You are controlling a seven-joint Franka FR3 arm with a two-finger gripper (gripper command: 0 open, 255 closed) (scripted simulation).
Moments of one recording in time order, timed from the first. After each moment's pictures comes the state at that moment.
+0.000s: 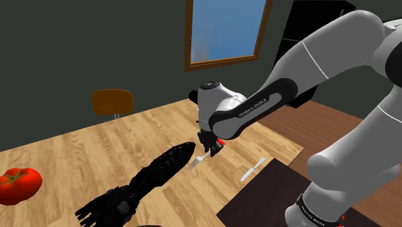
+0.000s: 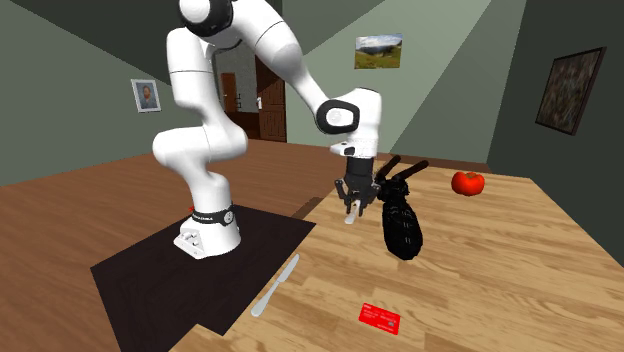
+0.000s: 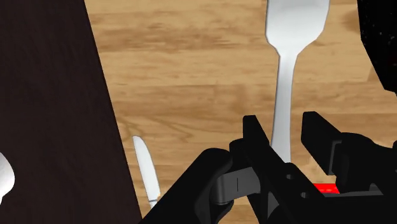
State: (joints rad) arm -0.53 -0.11 0.91 -2.50 -0.07 2.38 1.97
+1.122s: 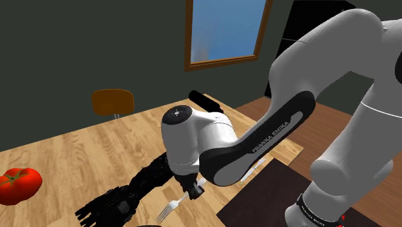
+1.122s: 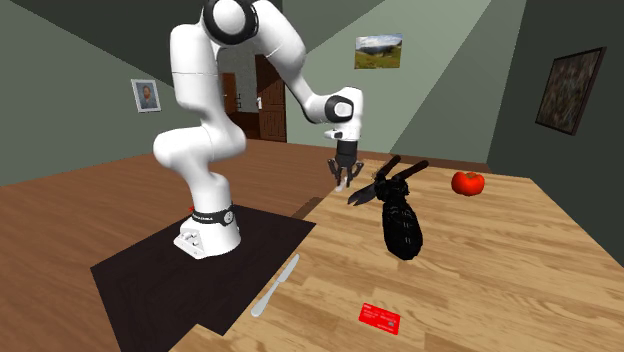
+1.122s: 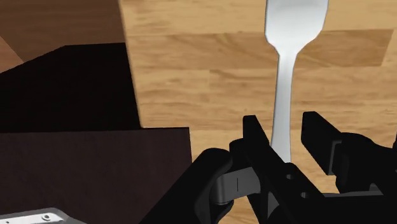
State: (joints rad) arm -0.36 0.07 1.20 -2.37 -0.20 2.27 2.52
